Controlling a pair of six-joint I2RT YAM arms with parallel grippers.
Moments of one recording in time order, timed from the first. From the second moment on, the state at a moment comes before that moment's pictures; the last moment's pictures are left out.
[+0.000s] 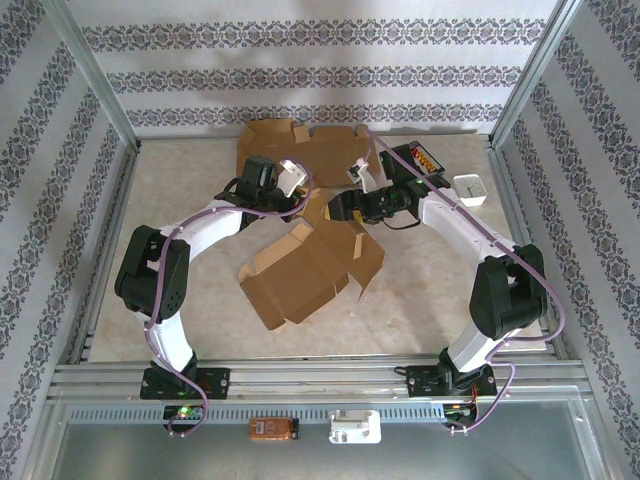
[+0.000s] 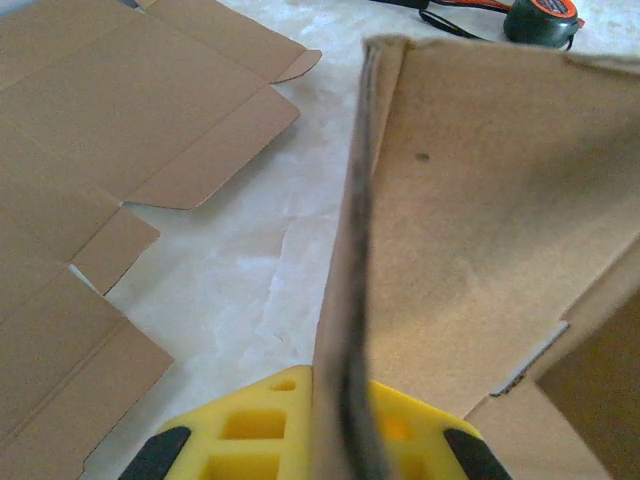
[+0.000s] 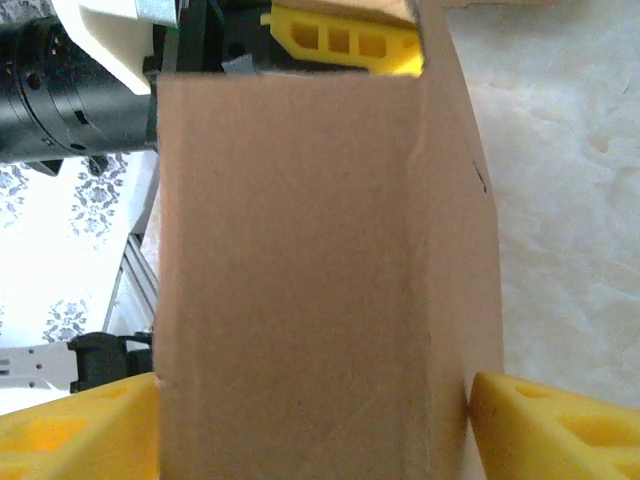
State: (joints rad) left arm -0.37 1.81 1.25 -0.09 0.40 0.21; right arm 0.35 1.65 1.34 -0.66 -0.81 0.26
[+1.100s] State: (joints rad) left arm -0.39 1.81 1.28 -0.13 0.49 -0.20; right arm 0.44 1.58 1.35 -0.65 -0.22 0.10
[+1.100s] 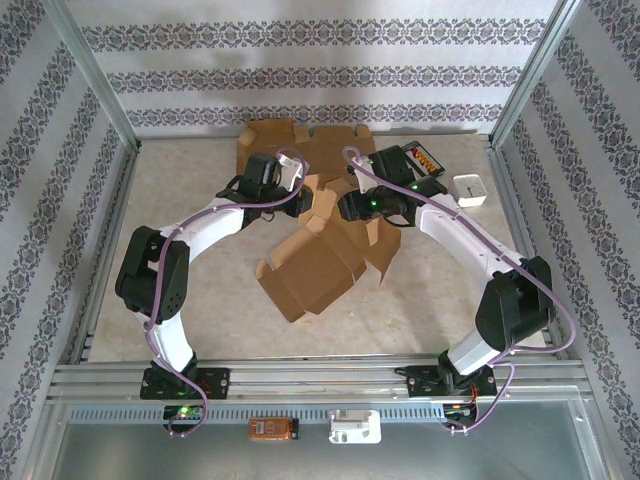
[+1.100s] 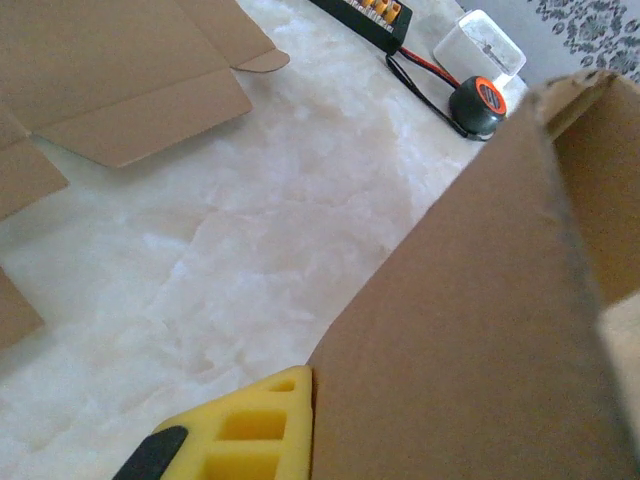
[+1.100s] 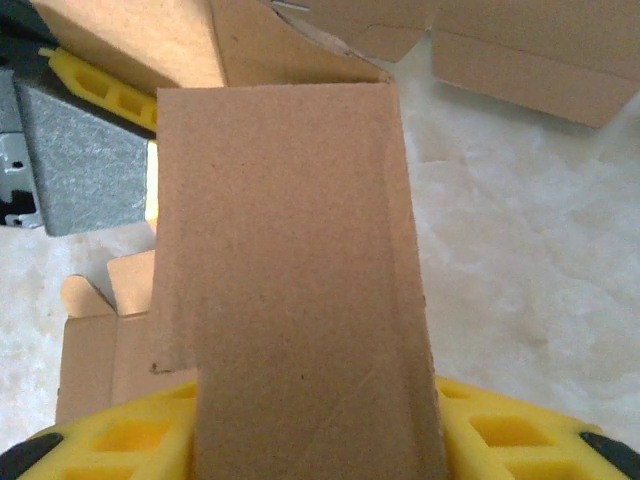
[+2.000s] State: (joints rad) left arm -0.42 1.75 1.05 -0.06 0.43 -0.43; right arm 0.48 1.58 1.29 -0.58 -0.18 -0.01
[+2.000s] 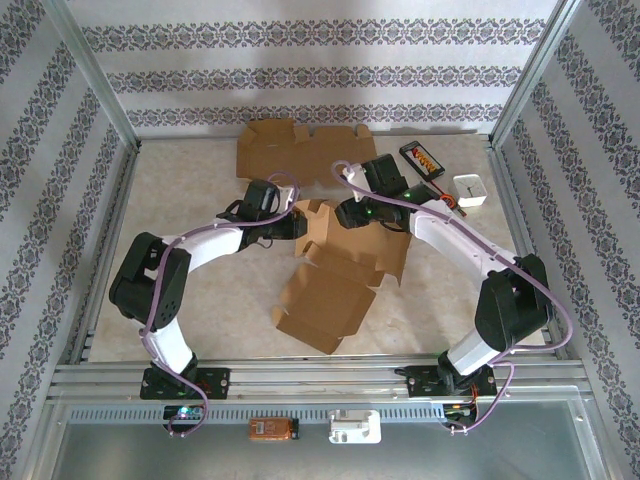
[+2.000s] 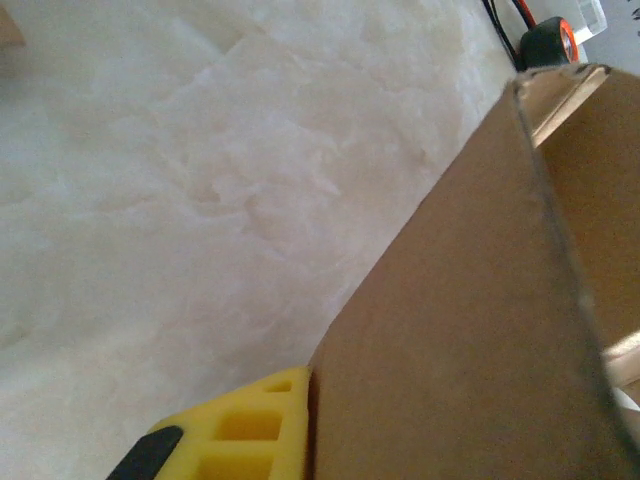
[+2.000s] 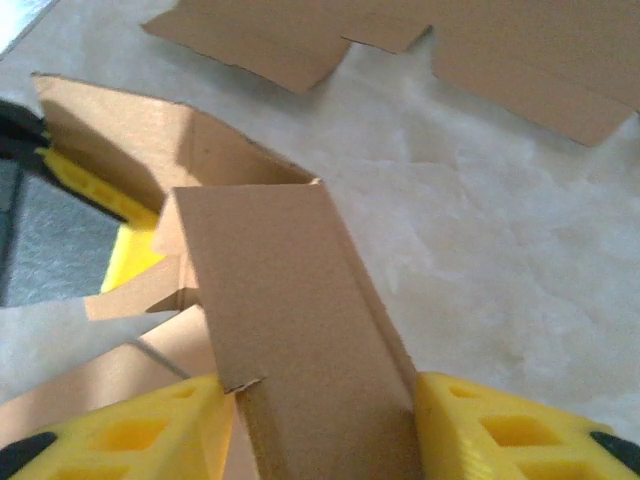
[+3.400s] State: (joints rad) left arm -0.42 1.74 1.13 -0.01 0.24 -0.50; right arm 0.69 1.63 1.15 -0.06 0.54 -0.82
